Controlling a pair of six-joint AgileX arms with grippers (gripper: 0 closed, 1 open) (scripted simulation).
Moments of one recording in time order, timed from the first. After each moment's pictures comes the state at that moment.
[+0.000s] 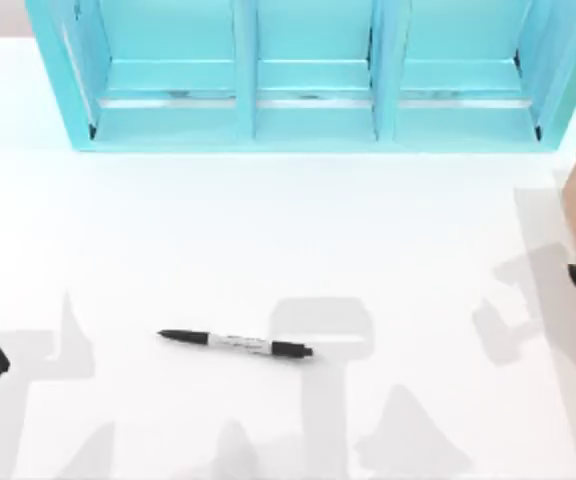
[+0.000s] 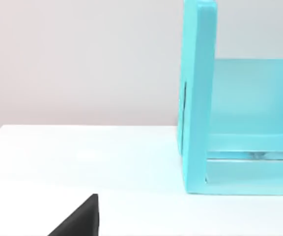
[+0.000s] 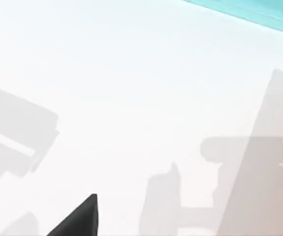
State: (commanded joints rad) left arm 0.00 0.00 0.00 0.00 0.00 0.00; right arm 0.27 0.78 0.65 -0.54 -0.13 -0.09
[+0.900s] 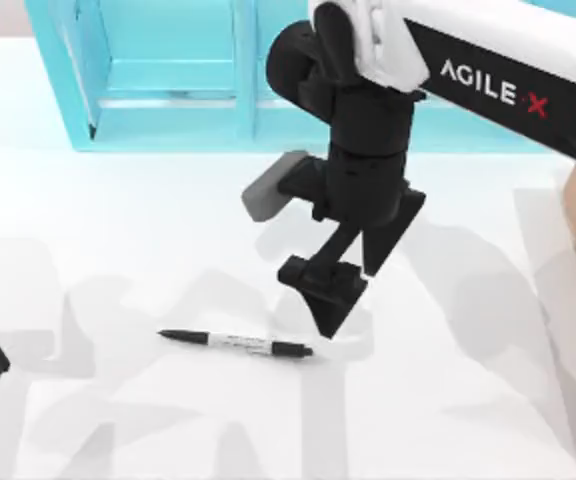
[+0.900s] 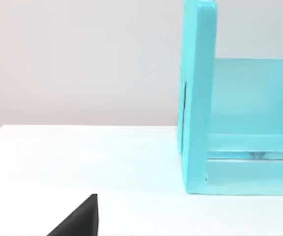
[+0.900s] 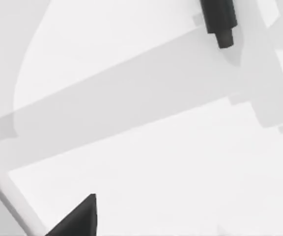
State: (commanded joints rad) left arm 0.00 0.00 0.00 0.00 0.00 0.00; right arm 0.66 2.31 2.08 -1.55 -0.22 -0.44
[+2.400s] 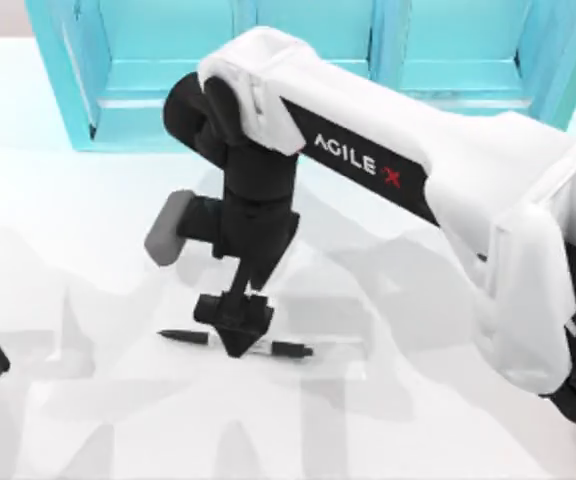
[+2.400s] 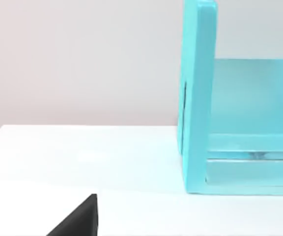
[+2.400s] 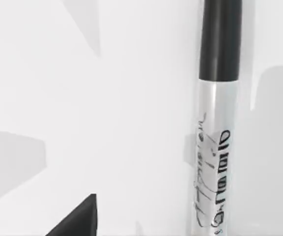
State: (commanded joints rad) left arm 0.00 0.00 0.00 0.00 0.00 0.00; right arm 0.77 2.67 2.49 -1.50 -0.25 -0.61
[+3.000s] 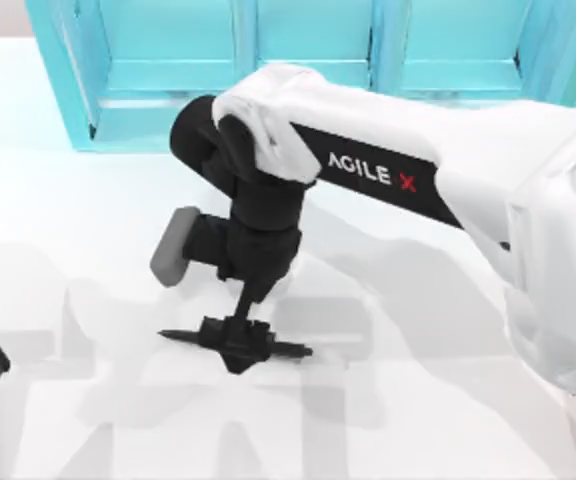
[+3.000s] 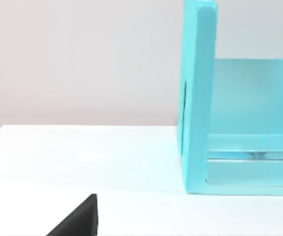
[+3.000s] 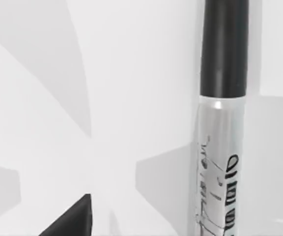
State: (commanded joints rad) left arm 0.00 0.00 0.00 0.00 0.00 0.00; right arm 0.80 2.60 2.15 -1.21 -0.26 -0.58
